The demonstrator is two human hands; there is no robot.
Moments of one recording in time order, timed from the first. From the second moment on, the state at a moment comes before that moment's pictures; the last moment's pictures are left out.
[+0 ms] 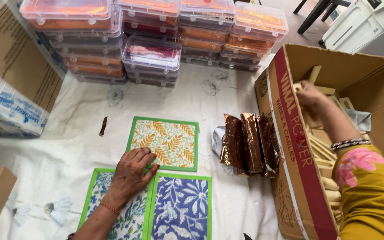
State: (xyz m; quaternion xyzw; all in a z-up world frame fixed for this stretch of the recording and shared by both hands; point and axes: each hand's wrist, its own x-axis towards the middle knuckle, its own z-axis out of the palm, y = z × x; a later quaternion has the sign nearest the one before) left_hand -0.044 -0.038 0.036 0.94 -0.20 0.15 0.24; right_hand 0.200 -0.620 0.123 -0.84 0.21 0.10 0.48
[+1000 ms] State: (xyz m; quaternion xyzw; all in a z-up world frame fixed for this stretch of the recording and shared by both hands) left_hand -0.047 -0.042 0.031 0.94 -0.21 0.17 0.22; right_hand 0.076 -0.830 0.213 -0.97 0.11 0.23 -0.03
